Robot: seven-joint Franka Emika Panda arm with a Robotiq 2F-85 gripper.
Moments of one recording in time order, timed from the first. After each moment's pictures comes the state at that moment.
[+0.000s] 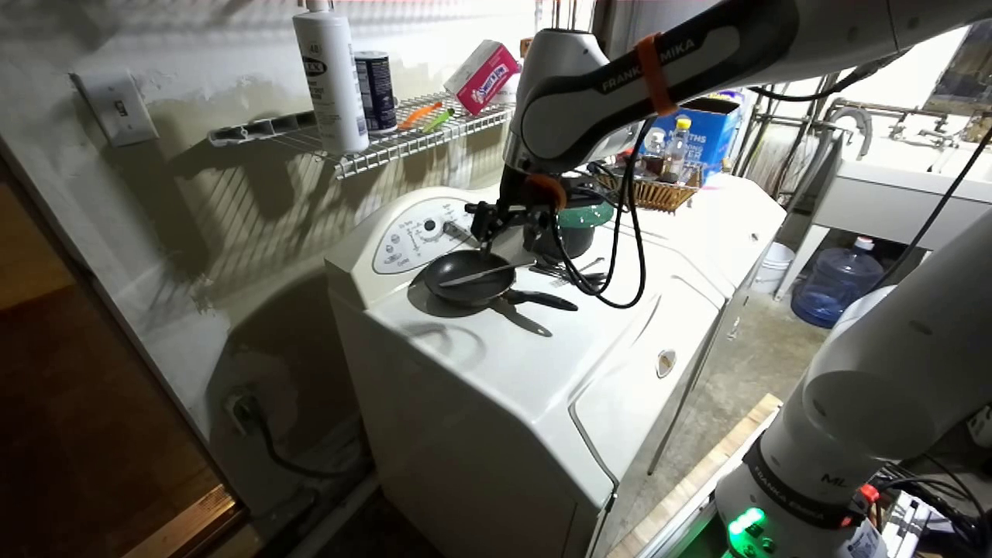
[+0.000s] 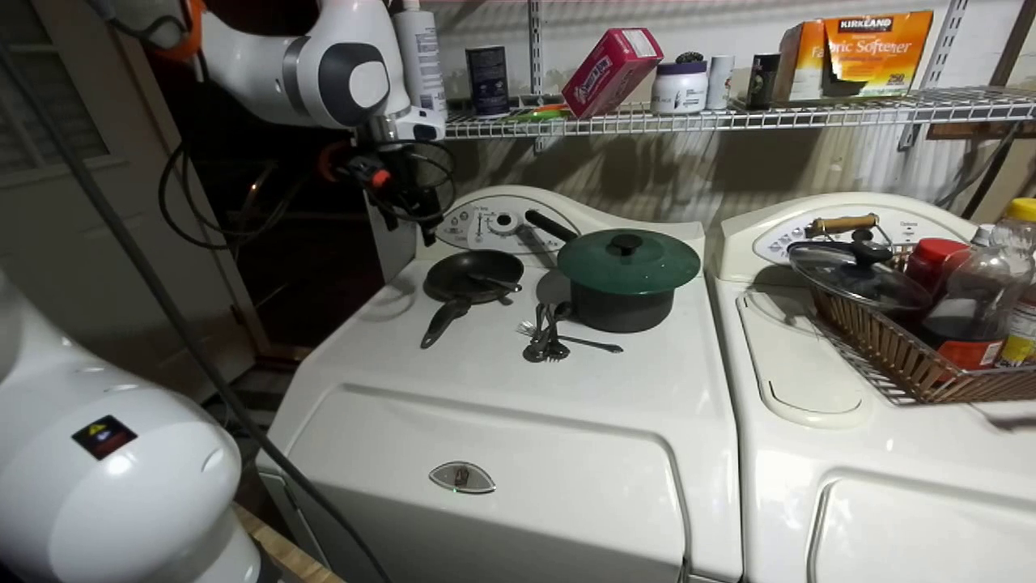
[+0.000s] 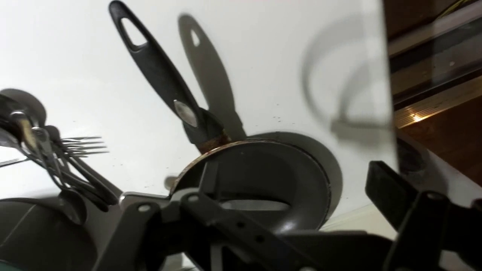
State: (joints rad) arm 0.07 -0.26 0.16 -2.38 0.10 2.32 0.30
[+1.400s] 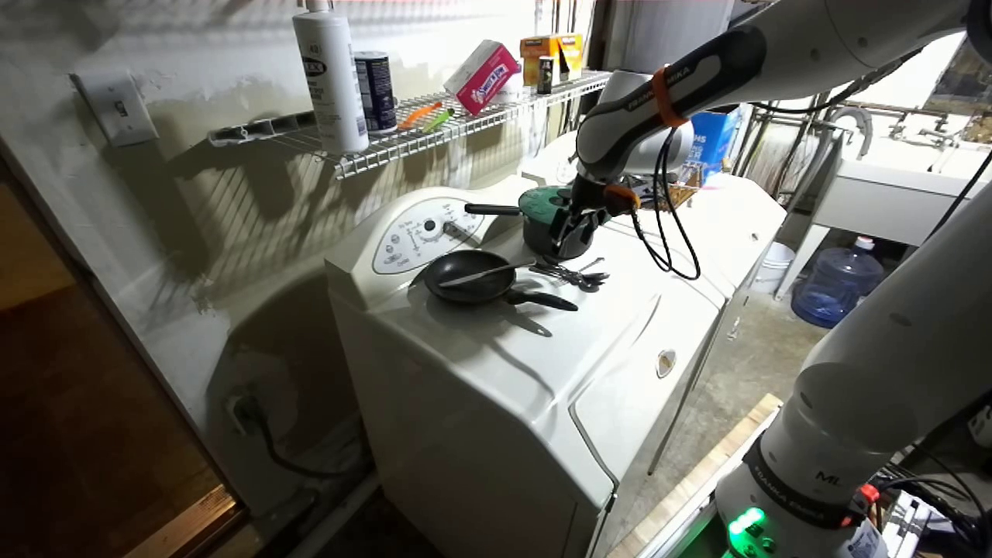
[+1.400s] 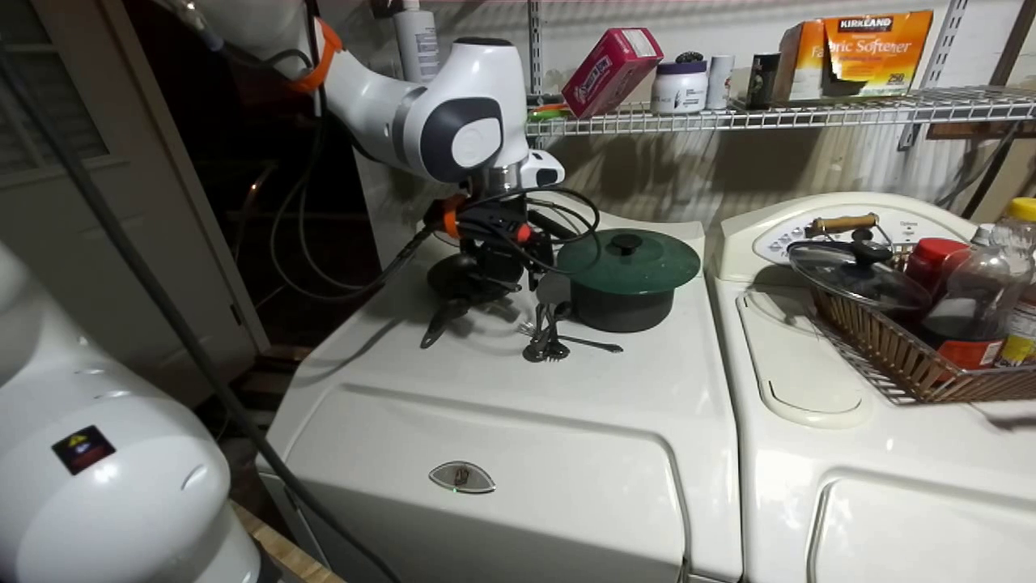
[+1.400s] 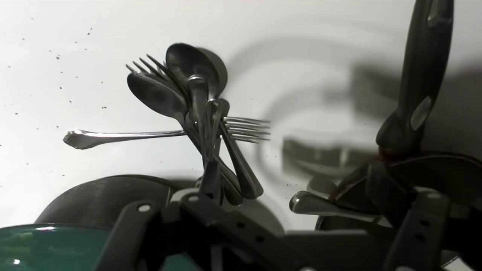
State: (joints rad) arm -0.02 -0.18 -0.11 -2.45 0.11 2.45 -0.25
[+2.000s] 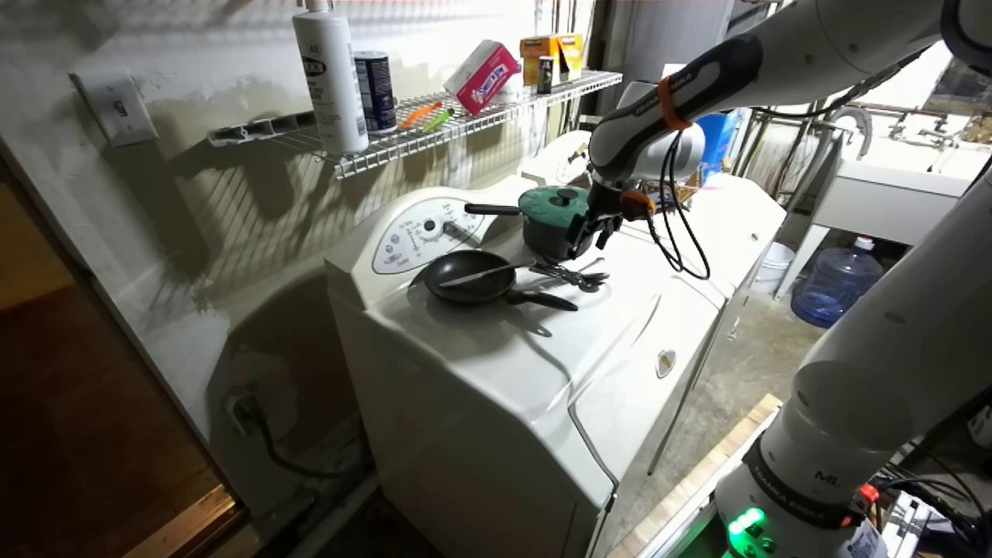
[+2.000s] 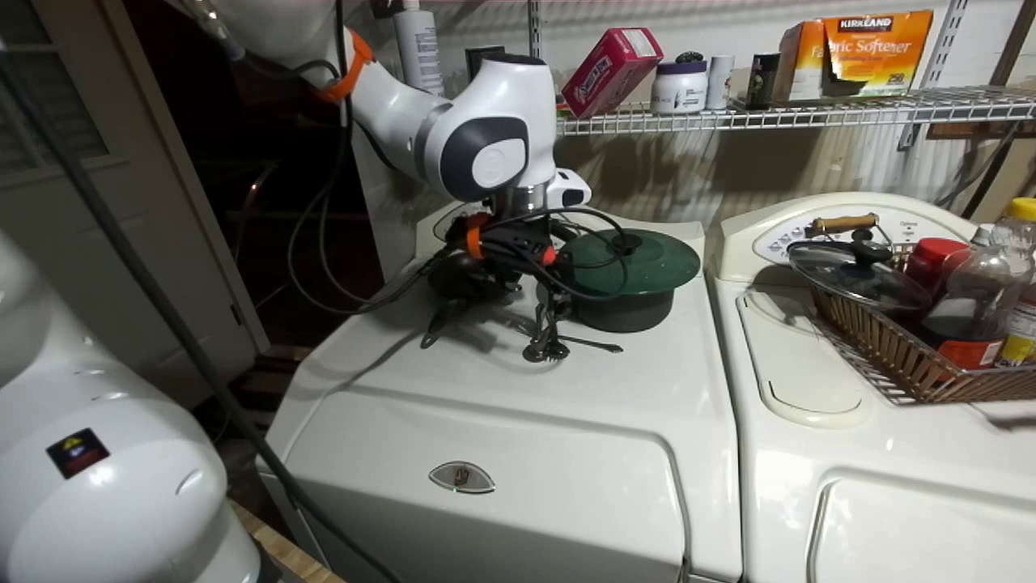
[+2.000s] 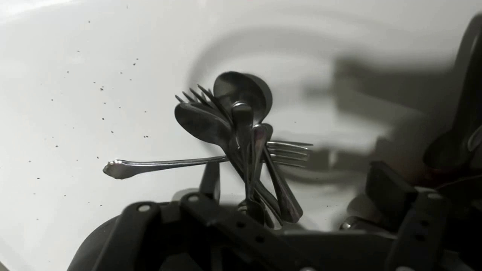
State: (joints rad) arm -0.05 -0.15 -0.17 -2.46 0.13 2.46 -0.33
